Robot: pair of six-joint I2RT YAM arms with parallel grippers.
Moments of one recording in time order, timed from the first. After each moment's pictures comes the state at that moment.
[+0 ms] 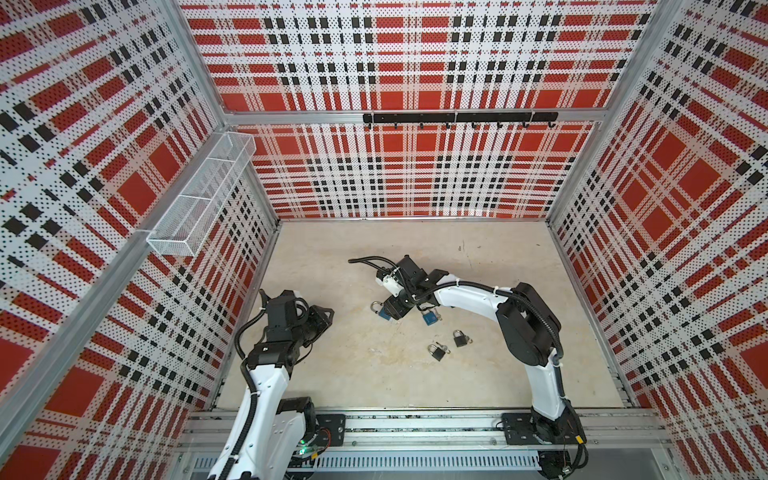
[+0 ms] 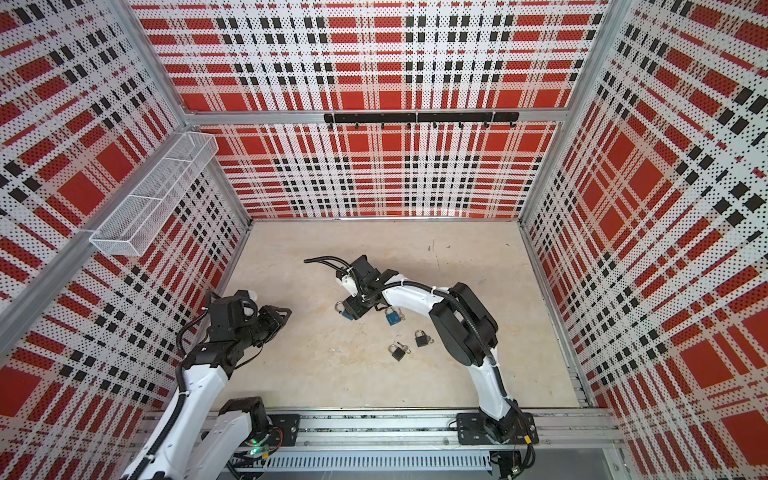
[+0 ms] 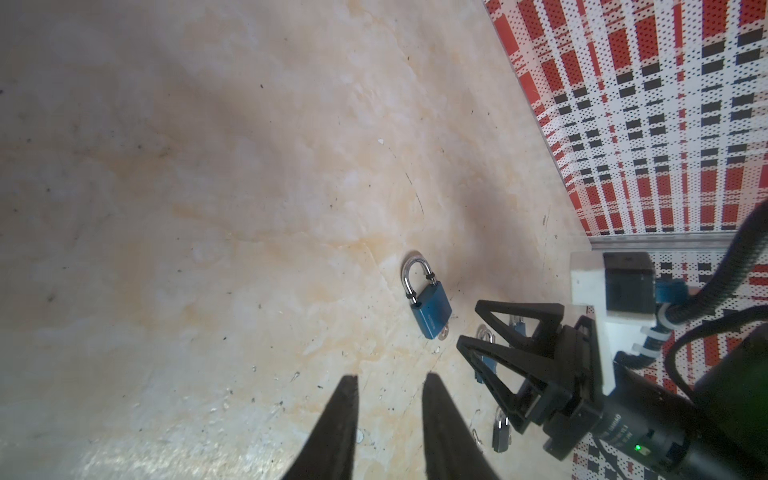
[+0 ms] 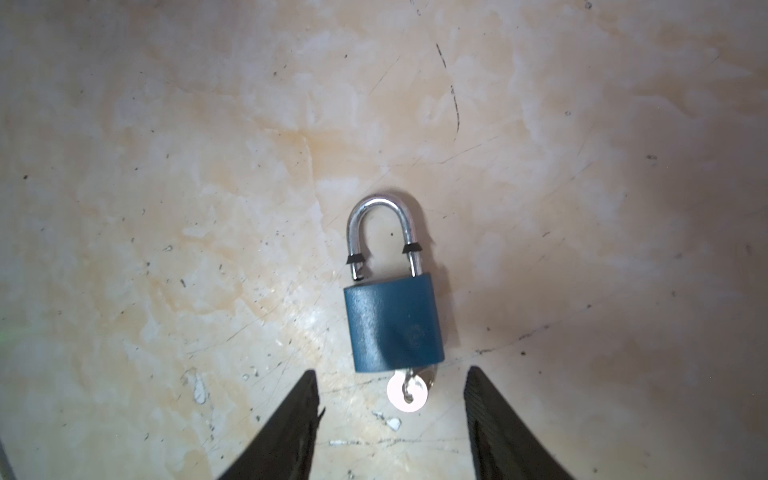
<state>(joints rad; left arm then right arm) 0.10 0.78 0.51 -0.46 0.40 -0.72 0.83 2.09 1.55 -0.48 -0.17 0.01</state>
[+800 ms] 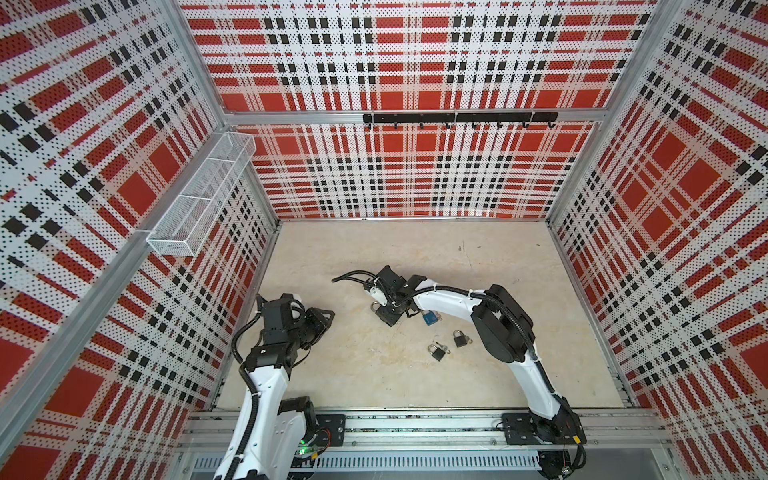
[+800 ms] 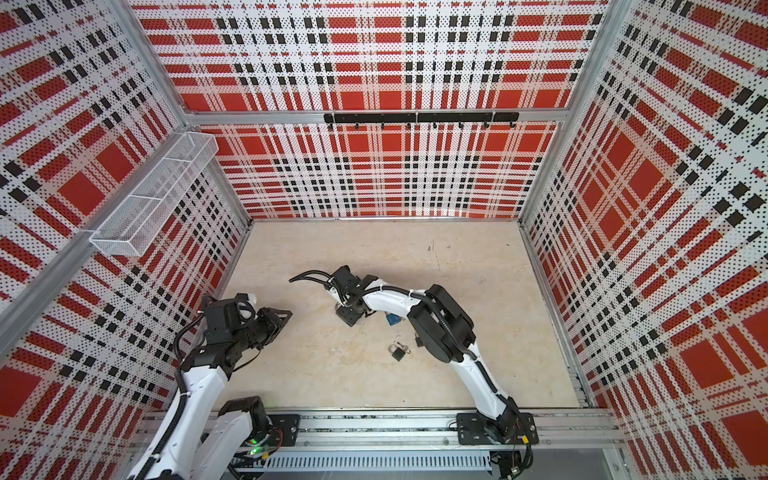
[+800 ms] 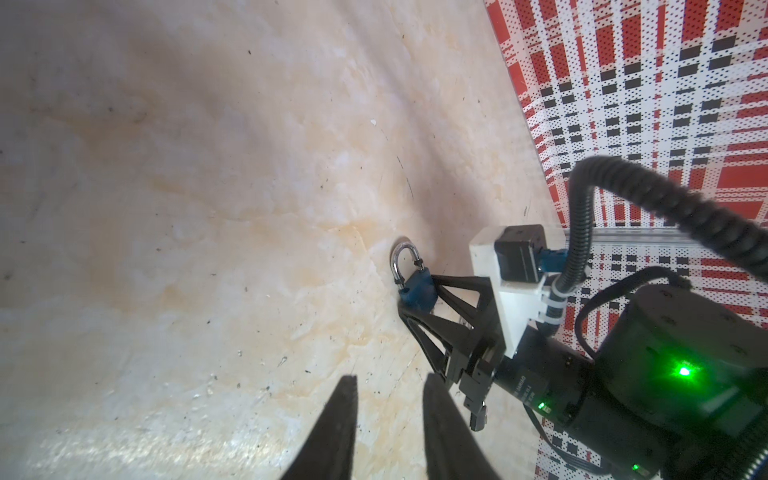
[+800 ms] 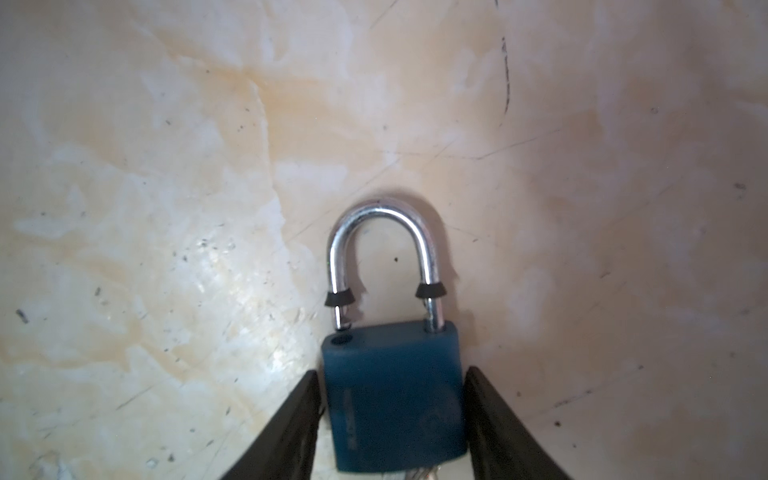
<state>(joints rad) 0.15 0.78 0.49 -0.46 0.50 -0.73 0.90 2.24 1.71 -0.60 0.02 -0.07</state>
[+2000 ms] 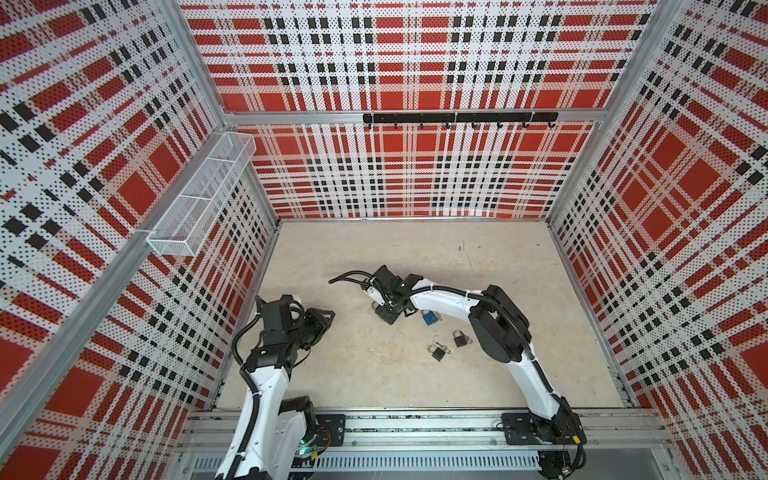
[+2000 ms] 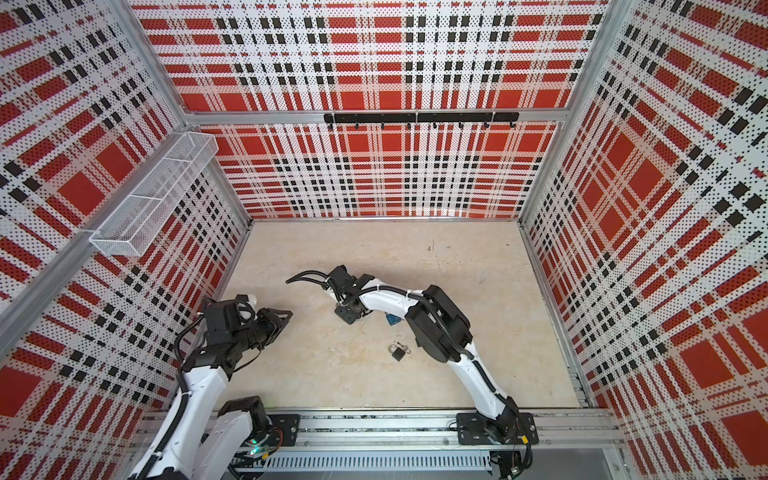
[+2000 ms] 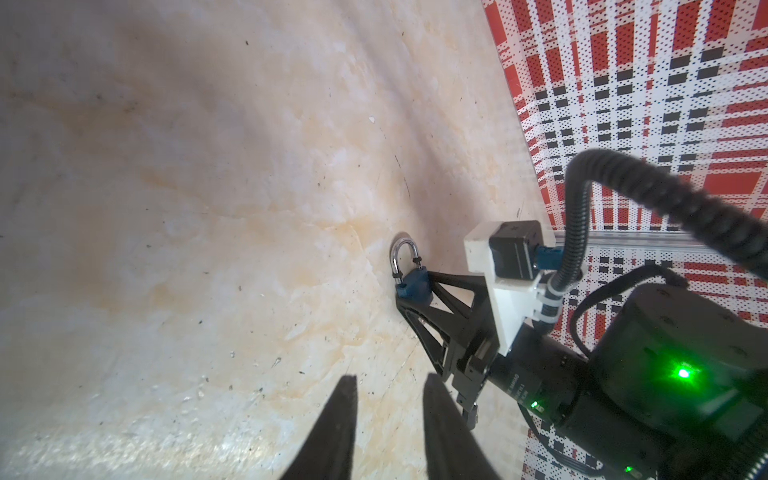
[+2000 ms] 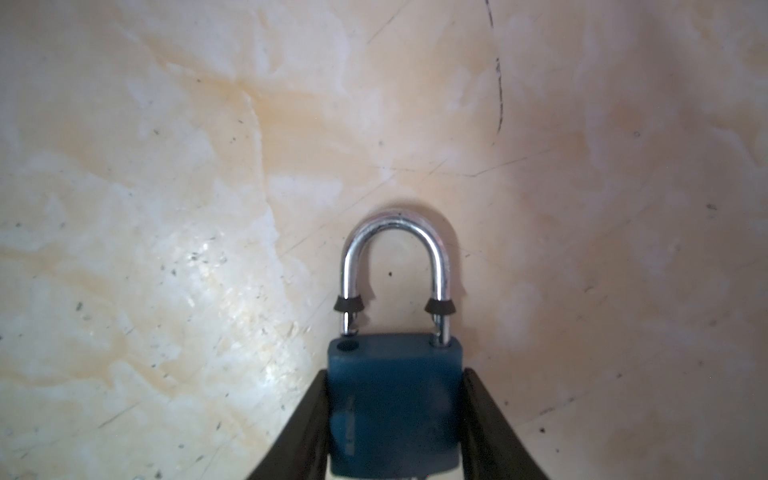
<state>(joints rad) 0.17 0.79 0.47 -0.42 0.53 -0.76 0.92 2.26 1.75 -0.63 0.05 -0.09</state>
